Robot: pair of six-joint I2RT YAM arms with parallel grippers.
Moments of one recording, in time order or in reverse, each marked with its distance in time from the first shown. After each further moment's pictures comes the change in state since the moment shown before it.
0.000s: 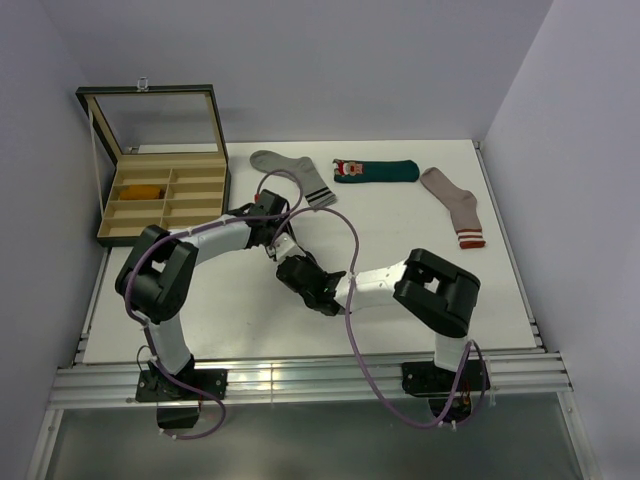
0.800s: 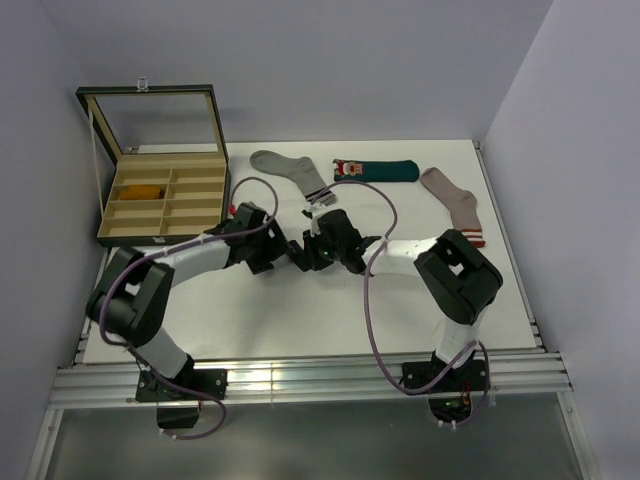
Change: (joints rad) left arm 0.041 -0.175 -0.222 0.144 -0.062 -0.113; right arm -0.352 -0.050 -0.004 -0.007 -0.759 0.255
